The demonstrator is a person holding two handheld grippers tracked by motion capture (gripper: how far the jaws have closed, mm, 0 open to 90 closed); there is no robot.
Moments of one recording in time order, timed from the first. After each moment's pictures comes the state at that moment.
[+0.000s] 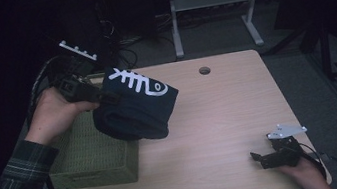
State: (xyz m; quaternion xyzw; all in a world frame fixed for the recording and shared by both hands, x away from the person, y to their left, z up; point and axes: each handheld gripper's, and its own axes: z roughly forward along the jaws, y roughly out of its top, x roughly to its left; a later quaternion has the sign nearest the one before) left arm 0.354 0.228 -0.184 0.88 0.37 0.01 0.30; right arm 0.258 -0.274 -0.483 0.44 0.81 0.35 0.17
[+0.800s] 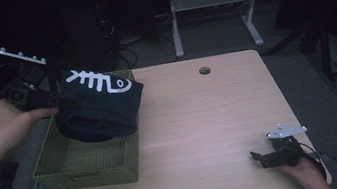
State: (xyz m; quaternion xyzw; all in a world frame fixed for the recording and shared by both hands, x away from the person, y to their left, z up) left arm 0.333 0.307 -0.167 0.84 0.43 0.04 0.33; right arm 0.259 -0.274 -0.483 0.44 0.81 0.35 0.17
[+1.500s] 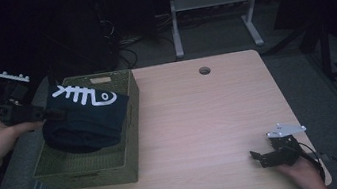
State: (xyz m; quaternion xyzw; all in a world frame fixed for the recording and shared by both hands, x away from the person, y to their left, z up) left arm 0.338 0.363 -0.212 0.83 0.45 0.01 0.34; right arm 0.261 -0.273 -0.483 0.44 0.81 0.35 0.17
